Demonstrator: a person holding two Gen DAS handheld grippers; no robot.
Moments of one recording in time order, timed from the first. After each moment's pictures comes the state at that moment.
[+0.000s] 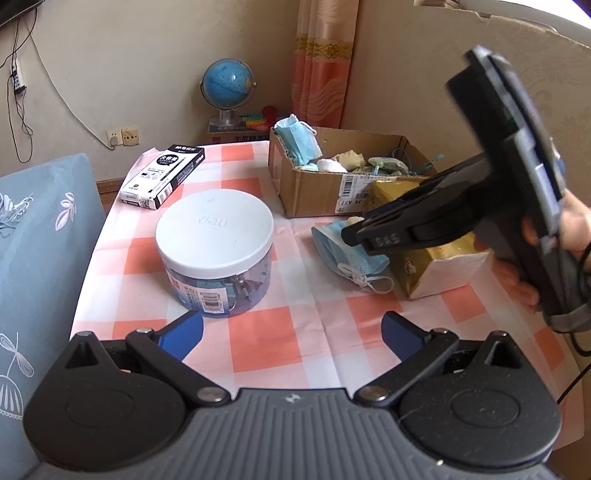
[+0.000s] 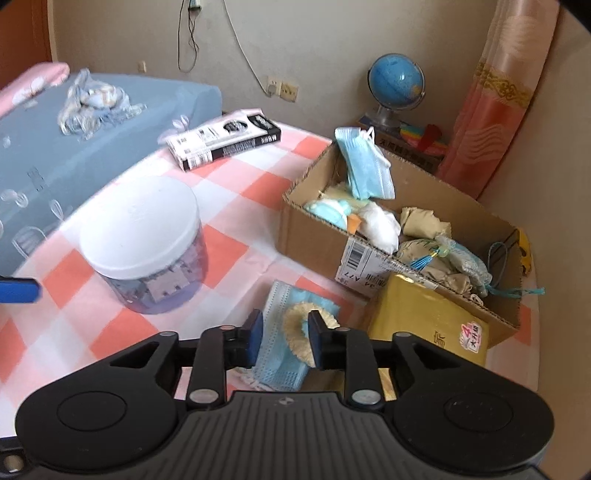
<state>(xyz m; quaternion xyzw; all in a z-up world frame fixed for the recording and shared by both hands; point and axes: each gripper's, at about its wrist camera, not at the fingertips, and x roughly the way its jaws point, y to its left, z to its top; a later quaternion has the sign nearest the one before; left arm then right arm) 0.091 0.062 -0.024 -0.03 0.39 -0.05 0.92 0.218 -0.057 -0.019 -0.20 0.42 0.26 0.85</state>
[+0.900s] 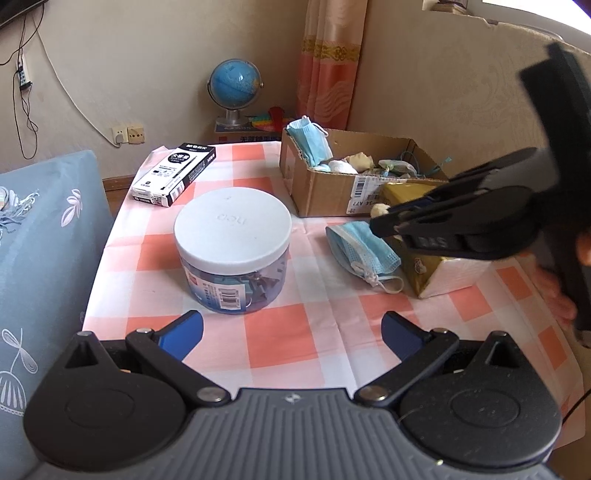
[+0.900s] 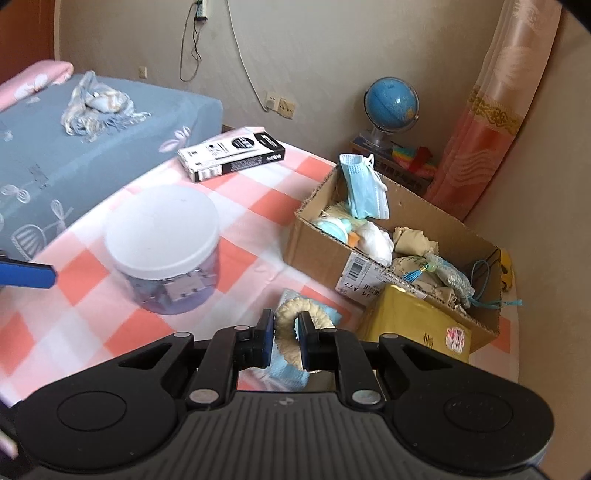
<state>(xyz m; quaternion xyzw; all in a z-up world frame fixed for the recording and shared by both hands) 0.086 0.073 -0.023 -0.04 0.38 -0.05 0.92 0.183 -0.054 0.005 -0.21 0.39 0.26 0.86</state>
